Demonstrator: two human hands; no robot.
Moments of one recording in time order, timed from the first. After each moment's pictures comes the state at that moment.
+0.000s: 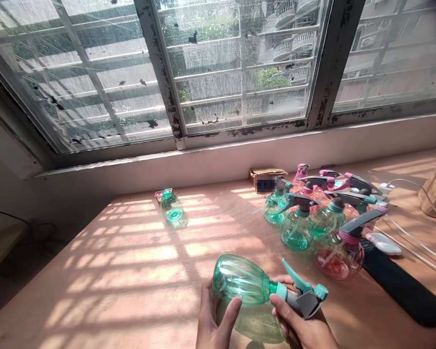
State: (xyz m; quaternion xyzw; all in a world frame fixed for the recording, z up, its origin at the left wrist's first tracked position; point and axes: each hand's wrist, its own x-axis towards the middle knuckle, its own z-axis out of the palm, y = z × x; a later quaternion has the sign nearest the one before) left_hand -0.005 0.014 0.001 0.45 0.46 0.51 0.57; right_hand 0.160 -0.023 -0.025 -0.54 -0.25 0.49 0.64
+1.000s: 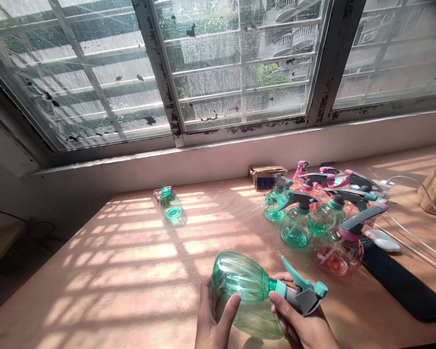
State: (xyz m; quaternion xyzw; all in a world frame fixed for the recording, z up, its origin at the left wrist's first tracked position) left_hand -0.003 0.011 0.008 0.44 0.46 0.51 0.58; right_hand 0.168 -0.021 -0.043 -0.54 -0.29 0.49 0.62
